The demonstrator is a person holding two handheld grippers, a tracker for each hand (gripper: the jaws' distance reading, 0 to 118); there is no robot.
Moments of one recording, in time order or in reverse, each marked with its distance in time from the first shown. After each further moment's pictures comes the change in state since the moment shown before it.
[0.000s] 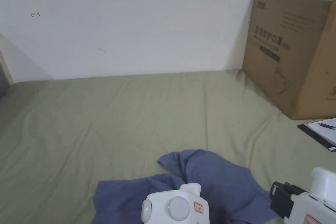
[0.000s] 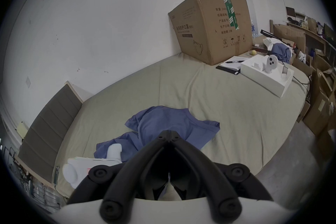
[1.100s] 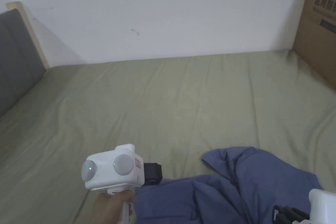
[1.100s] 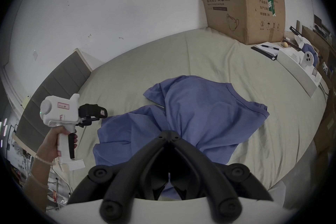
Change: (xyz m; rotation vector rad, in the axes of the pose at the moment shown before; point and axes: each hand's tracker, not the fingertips) left arm -0.218 0.108 0.081 0.143 0.544 0.195; right arm -0.074 -0.037 -0.090 -0.219 0.088 0.135
